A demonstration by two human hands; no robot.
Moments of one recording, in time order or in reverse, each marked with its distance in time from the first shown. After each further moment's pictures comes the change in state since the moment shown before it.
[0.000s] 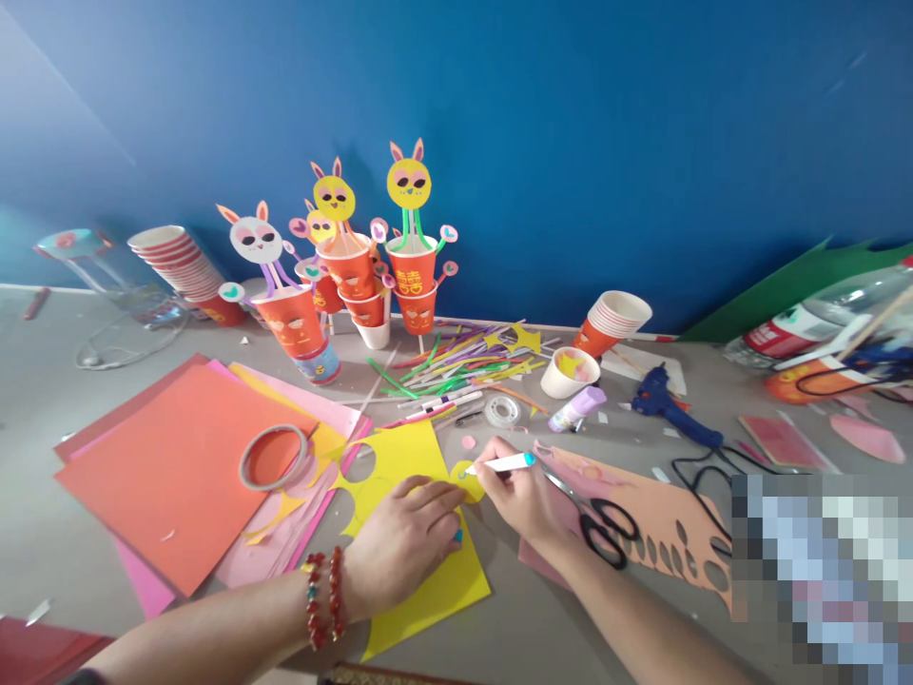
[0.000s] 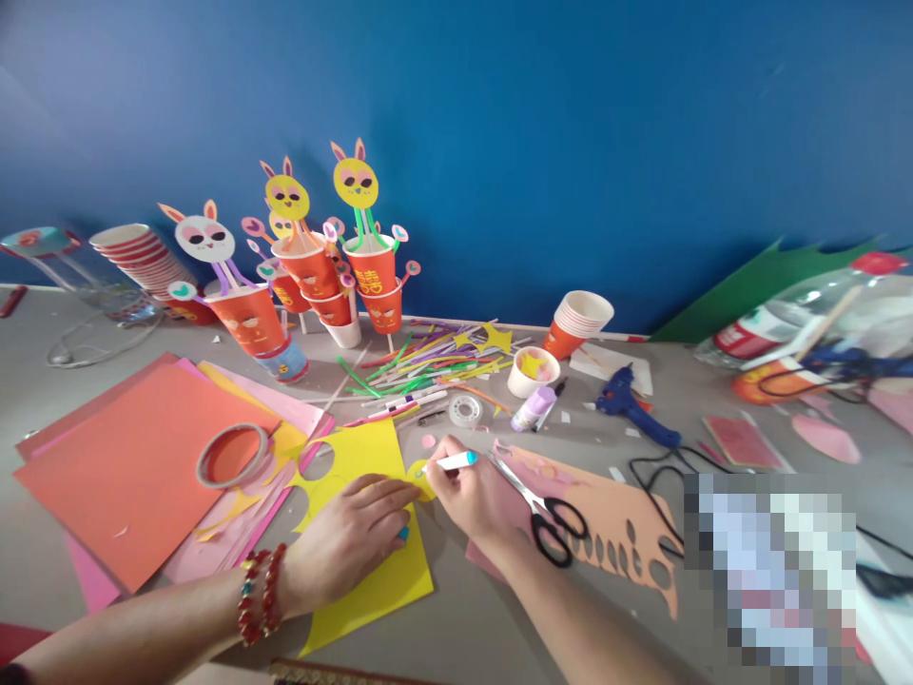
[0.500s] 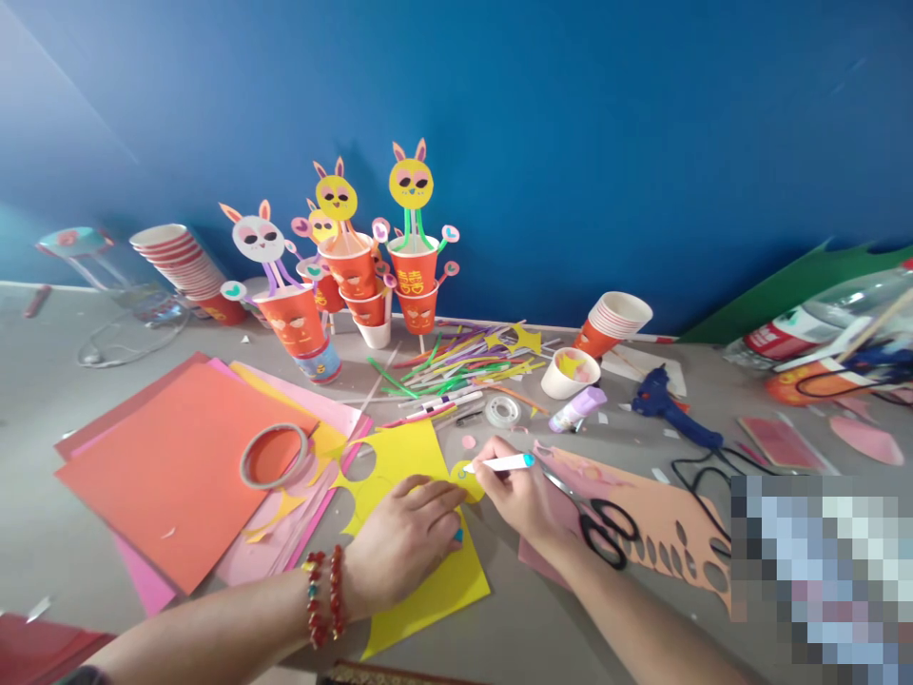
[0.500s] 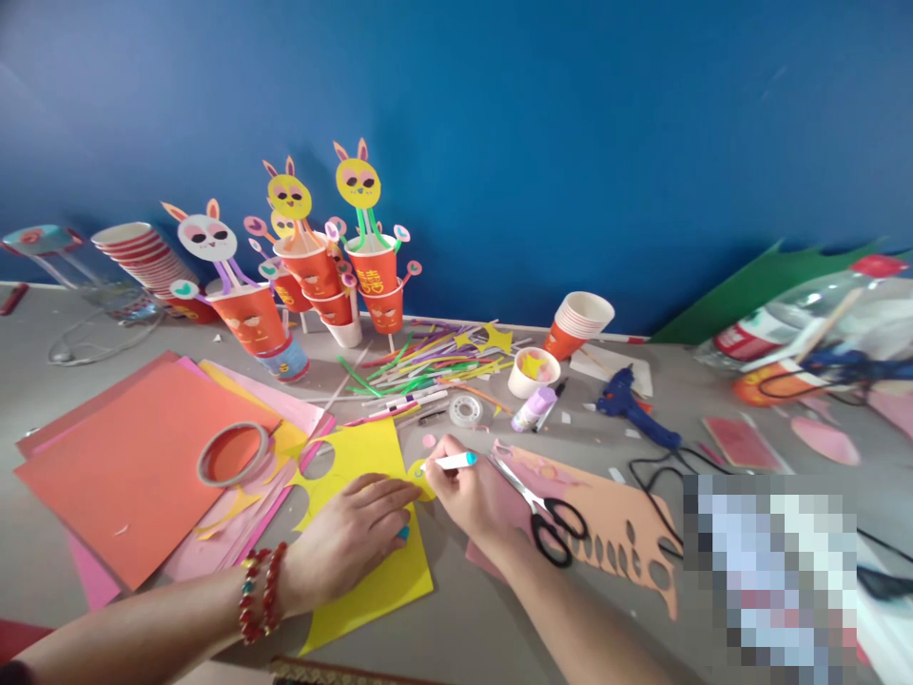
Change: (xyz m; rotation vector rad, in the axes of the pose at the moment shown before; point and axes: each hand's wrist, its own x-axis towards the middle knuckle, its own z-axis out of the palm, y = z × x) left_hand 0.000 0.001 0.001 -0.018 0.010 -0.013; right_hand 0.000 0.000 0.000 -0.003 -0.014 -0.006
